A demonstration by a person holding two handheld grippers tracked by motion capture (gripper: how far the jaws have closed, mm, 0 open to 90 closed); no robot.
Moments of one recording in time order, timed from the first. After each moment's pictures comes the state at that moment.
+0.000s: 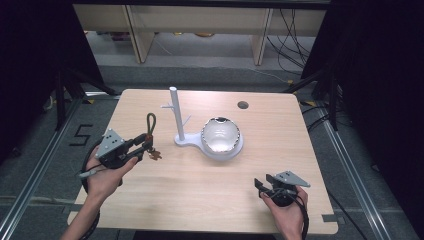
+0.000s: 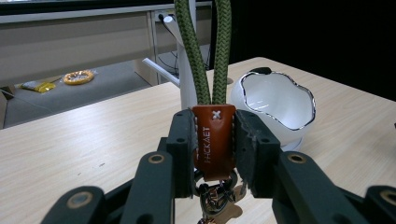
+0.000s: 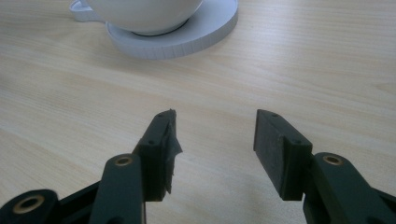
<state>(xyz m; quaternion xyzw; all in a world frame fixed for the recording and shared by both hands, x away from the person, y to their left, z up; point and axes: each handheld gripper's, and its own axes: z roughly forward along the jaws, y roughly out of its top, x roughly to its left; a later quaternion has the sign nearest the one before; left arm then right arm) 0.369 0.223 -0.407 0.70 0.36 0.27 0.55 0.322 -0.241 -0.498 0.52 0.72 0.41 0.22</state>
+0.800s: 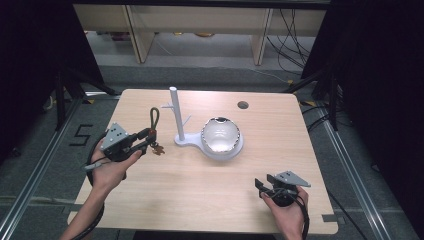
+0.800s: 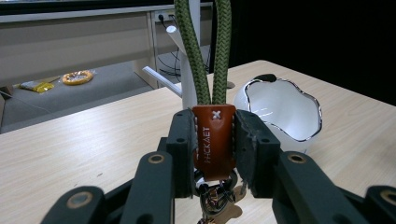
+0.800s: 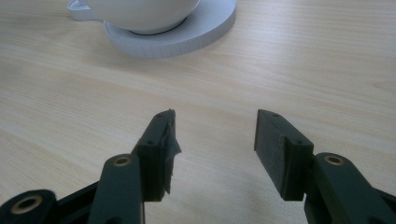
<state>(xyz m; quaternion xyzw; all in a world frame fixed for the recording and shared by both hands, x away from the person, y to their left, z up) 0.385 0.216 -0.404 0.70 0.37 0.27 0.55 0.321 -0.242 -0.498 0.52 0.72 0.41 0.21</state>
